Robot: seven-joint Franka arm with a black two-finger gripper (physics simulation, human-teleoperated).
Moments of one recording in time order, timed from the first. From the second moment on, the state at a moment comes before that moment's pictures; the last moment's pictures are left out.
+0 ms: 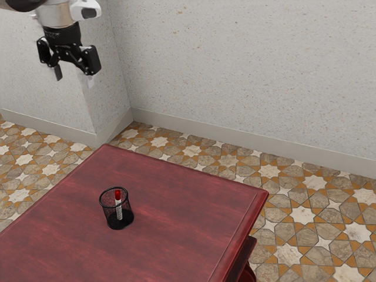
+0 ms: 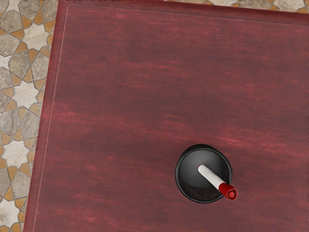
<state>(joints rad) -0.13 -0.11 0.15 -1.56 0.15 1.48 -0.11</state>
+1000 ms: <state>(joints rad) -0.13 -0.04 0.15 -2.20 0.03 2.10 -0.14</state>
